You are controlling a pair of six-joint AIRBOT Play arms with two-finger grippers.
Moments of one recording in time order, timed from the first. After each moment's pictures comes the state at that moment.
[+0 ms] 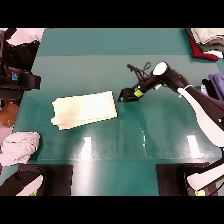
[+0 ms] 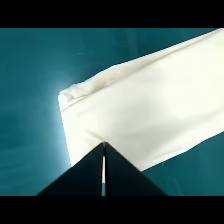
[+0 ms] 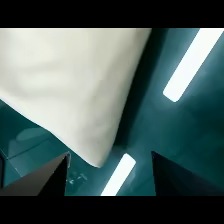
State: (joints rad) left arm -0.15 -0.96 1.35 1.52 -1.34 -1.54; right arm 0.31 -1.72 1.41 -0.78 1.23 1.32
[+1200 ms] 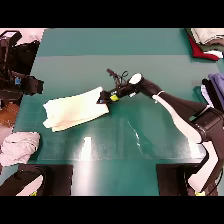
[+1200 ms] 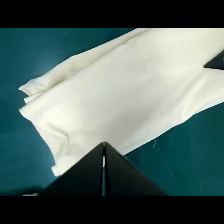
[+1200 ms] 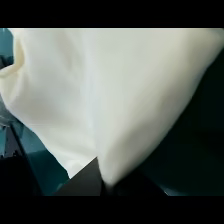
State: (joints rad) left arm -0.15 -0.96 1.34 1.48 -1.40 -1.54; right arm 0.50 -1.89 1.58 -0.51 1.05 1.23
